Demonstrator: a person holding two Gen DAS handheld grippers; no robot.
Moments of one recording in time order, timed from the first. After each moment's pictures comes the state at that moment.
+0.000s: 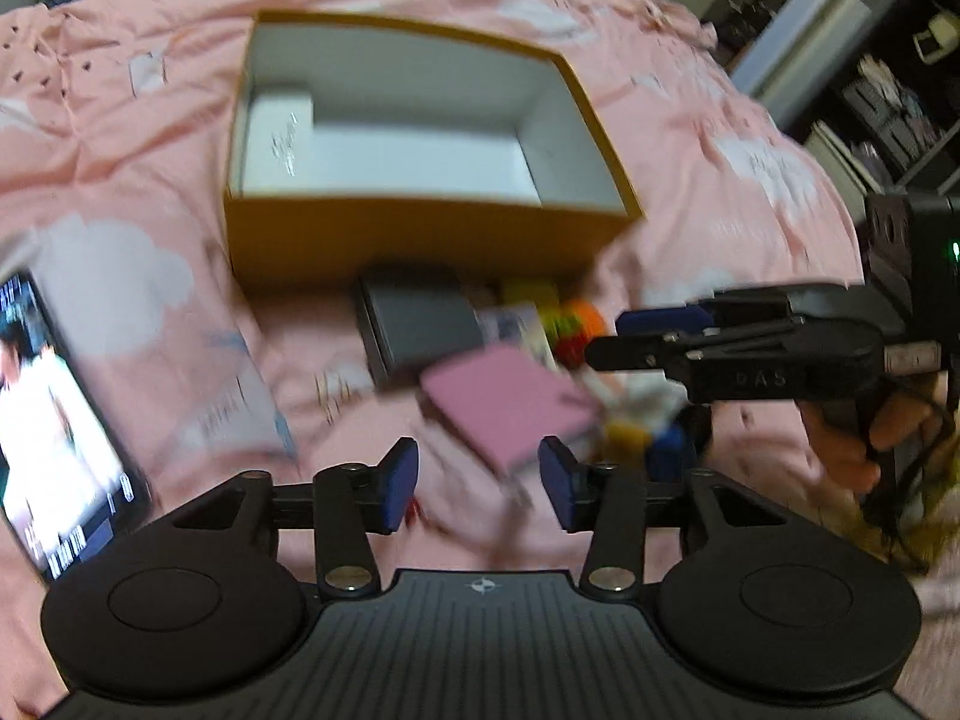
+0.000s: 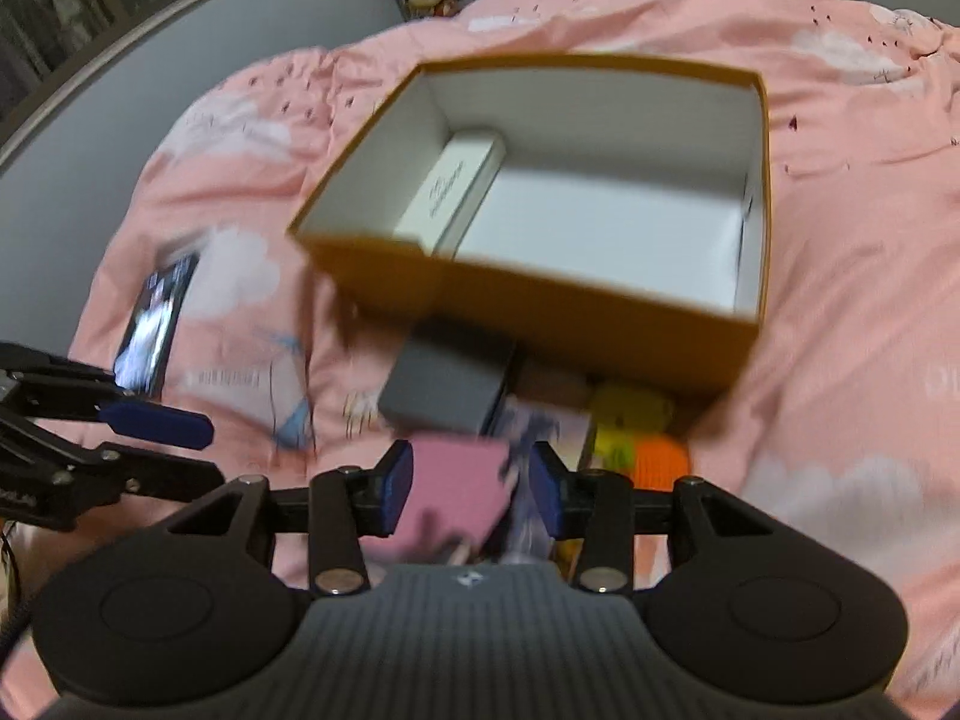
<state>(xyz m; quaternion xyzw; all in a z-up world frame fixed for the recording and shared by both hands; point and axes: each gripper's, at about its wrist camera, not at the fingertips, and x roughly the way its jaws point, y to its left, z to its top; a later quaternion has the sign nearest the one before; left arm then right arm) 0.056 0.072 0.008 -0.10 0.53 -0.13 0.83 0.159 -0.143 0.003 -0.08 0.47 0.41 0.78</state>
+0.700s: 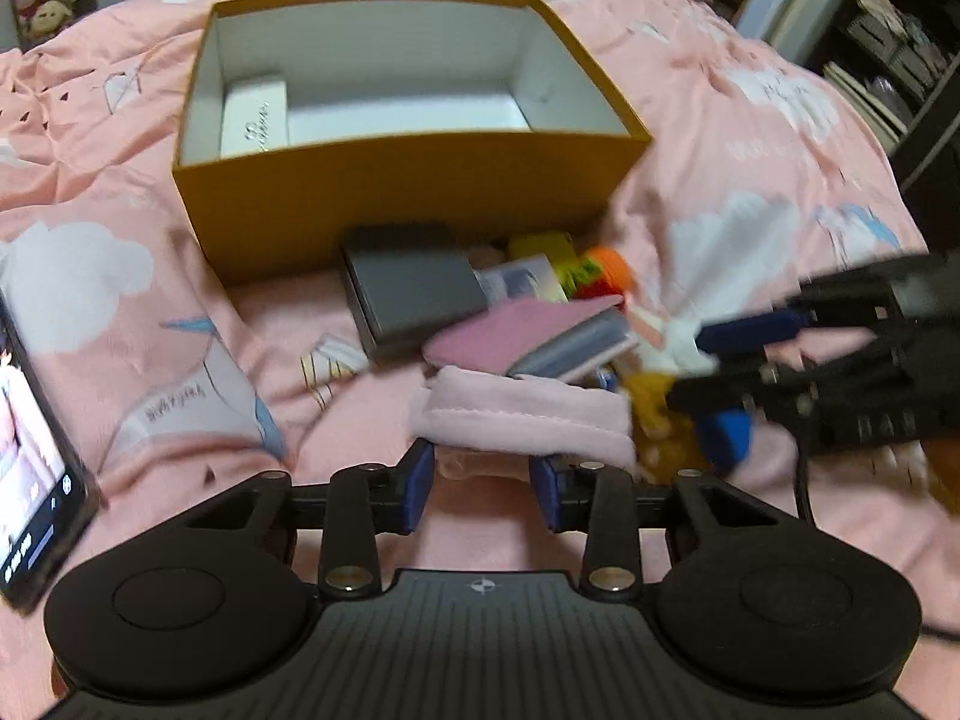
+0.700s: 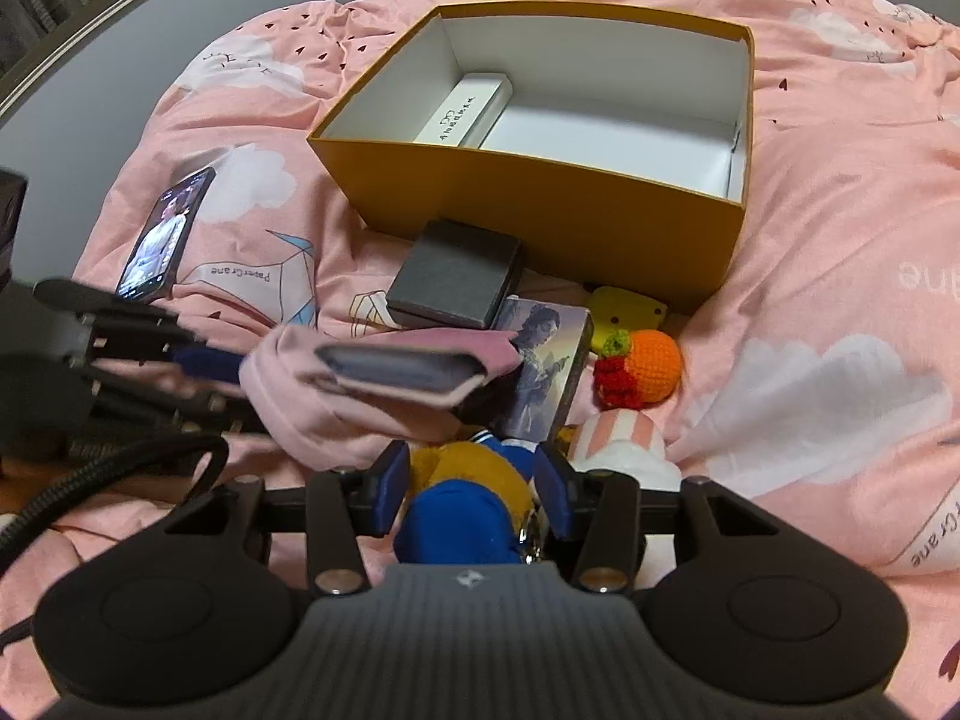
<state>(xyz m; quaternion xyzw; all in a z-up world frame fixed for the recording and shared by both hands) 0.059 0.040 -0.027 -0.03 0.52 -0.11 0.85 0.122 -0.167 -0.007 -0.11 0.48 0.41 0.77</state>
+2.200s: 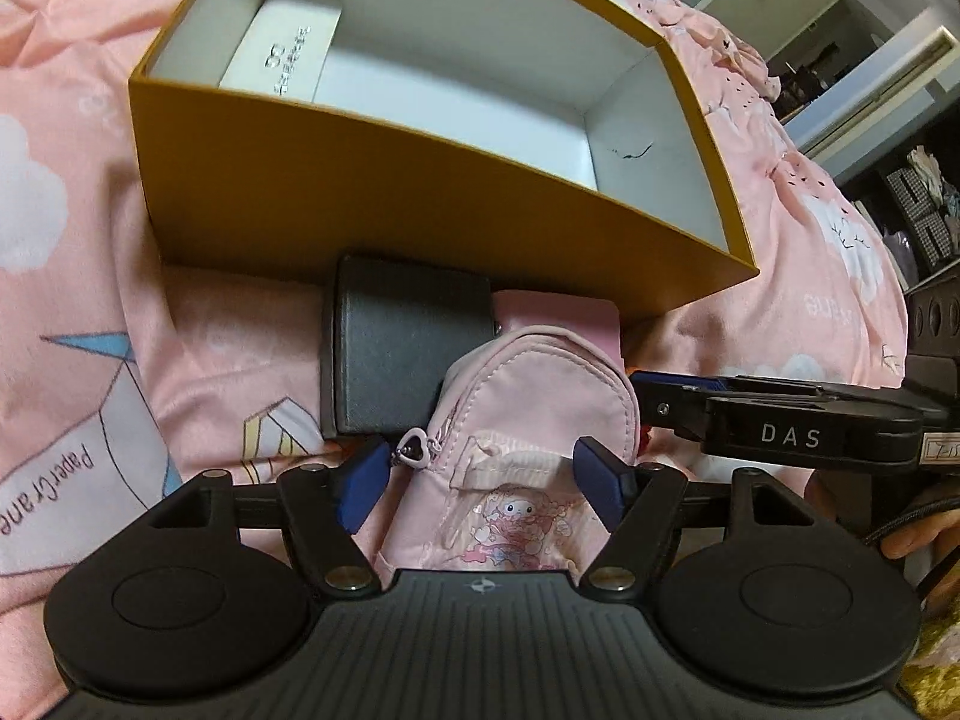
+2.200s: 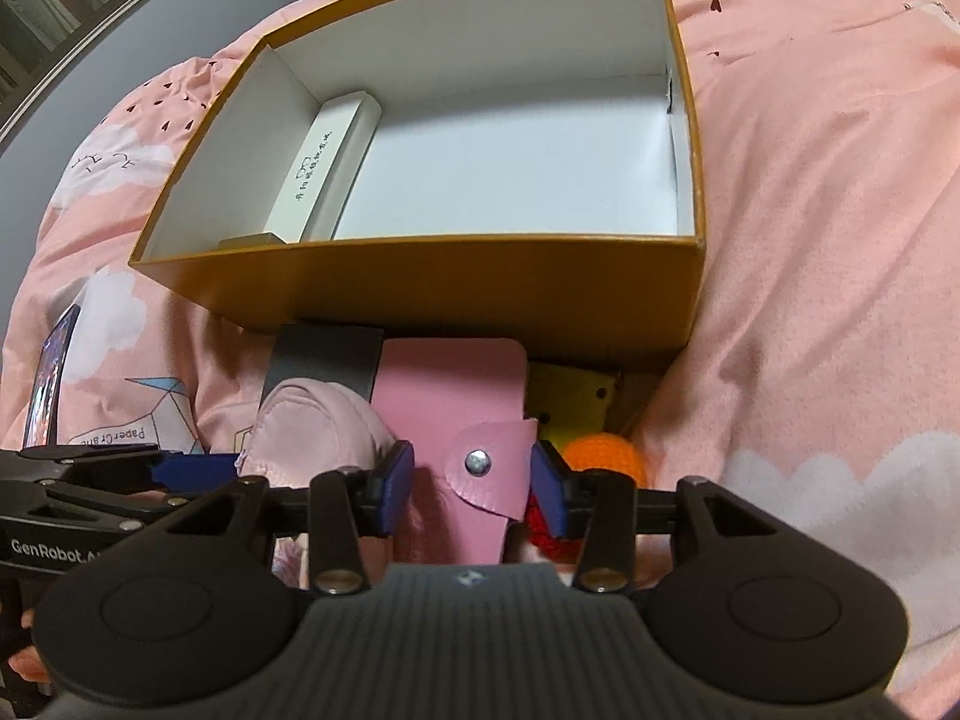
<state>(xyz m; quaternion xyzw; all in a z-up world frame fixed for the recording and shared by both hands) 0.133 0.070 -0.083 -0.21 0.53 -0.10 0.82 0.218 -0.137 -0.062 -0.01 0.53 0.34 0.78</state>
